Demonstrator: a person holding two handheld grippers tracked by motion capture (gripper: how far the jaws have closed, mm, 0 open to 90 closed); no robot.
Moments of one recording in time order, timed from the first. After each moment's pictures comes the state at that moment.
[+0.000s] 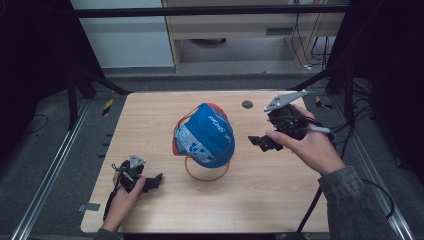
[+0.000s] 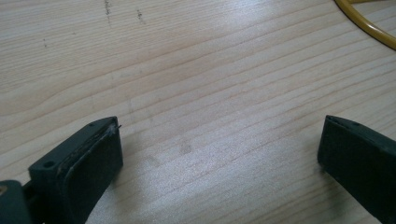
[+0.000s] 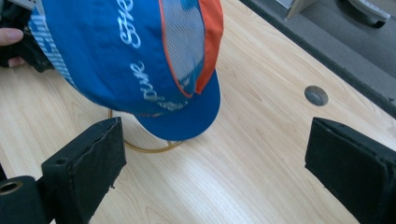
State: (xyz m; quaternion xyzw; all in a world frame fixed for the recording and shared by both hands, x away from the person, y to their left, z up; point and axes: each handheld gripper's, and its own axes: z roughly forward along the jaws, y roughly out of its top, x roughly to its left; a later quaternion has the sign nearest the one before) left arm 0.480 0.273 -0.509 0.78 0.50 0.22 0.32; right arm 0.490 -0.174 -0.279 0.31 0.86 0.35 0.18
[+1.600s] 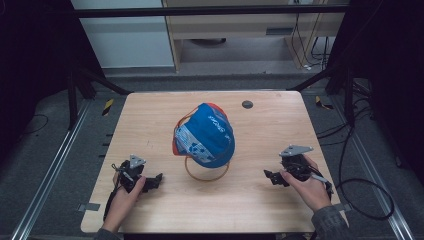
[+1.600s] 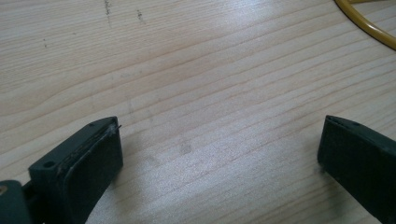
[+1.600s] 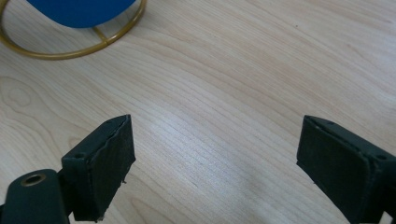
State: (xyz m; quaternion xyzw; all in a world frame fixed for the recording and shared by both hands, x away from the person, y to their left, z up) left arm 0.480 0.273 -0.509 0.78 0.50 0.22 0.32; right arm 0.476 -0.233 -0.461 0.42 0.82 0.34 0.18
